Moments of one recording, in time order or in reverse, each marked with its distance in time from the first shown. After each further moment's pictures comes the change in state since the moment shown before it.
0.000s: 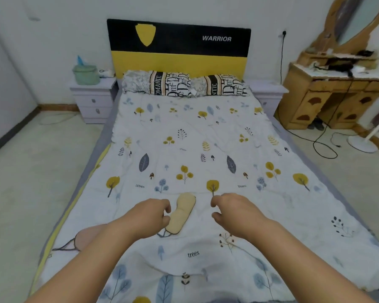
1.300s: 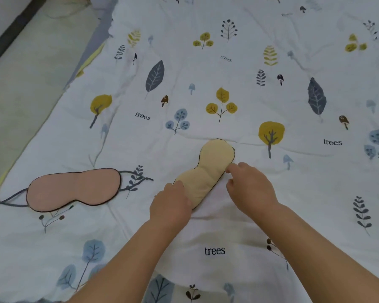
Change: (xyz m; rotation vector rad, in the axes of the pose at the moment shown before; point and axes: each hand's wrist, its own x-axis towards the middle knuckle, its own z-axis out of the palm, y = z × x) left_hand 0.251 -0.091 0.234 -0.161 0.011 -0.516; right_hand 0.266 0.081 0.264 0.105 -0.069 -0.013
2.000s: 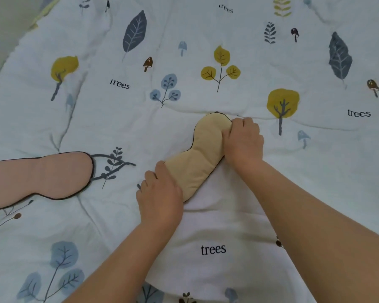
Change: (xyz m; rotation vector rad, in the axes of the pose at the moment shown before) left_hand 0.031 -0.004 0.052 -0.006 0.234 -0.164; right_hand 0.096 0.021 0.063 0.112 0.197 0.257
